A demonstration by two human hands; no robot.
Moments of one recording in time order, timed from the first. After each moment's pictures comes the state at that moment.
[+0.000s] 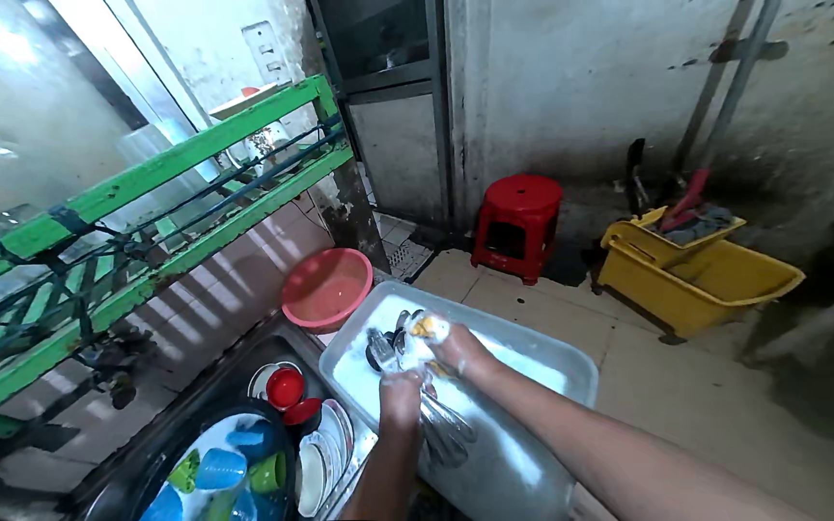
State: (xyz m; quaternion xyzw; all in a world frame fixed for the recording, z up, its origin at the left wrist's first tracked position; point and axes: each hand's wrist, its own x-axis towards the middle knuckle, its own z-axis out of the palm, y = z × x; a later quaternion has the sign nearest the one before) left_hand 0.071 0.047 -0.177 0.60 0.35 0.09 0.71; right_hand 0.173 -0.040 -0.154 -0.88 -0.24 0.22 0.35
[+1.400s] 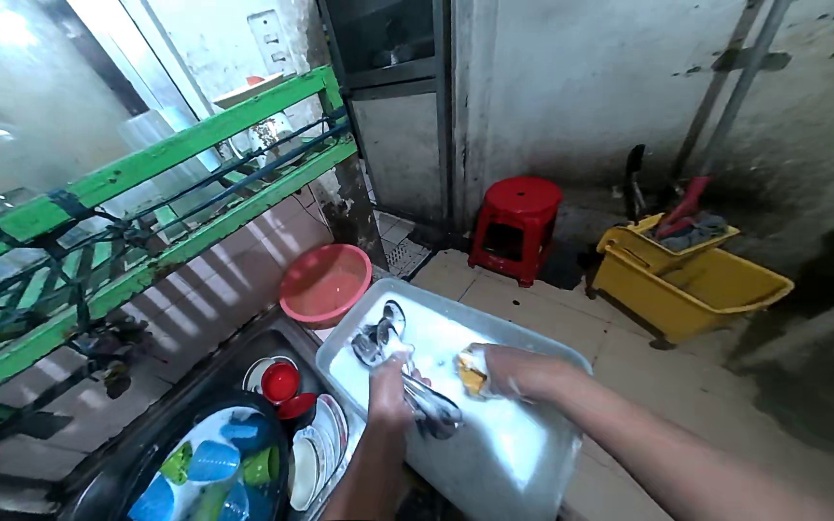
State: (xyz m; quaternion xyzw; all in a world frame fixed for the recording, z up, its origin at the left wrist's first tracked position) left_hand 0.085 0.055 -0.174 0.40 0.40 0.10 0.82; right_hand 0.187 -0.103 -0.161 -0.87 -0.31 0.39 0.07
